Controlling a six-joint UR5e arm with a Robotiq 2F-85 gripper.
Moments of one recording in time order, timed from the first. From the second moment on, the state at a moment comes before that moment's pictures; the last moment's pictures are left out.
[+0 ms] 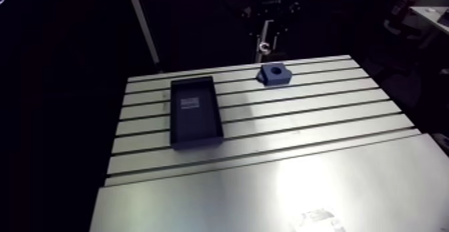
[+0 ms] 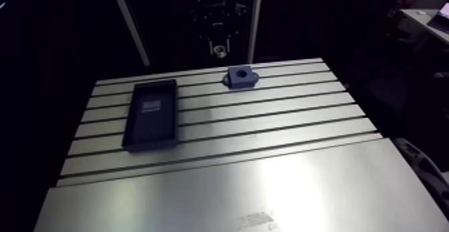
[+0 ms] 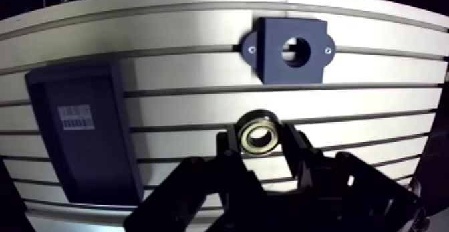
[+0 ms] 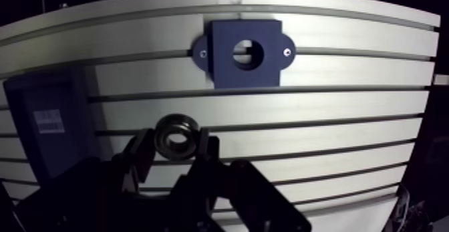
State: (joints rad) arm -0.20 -1.14 1.53 -1.93 -1.64 -1.75
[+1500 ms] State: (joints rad) arm -0.27 -0.96 1.45 -1.94 -1.69 -1.80
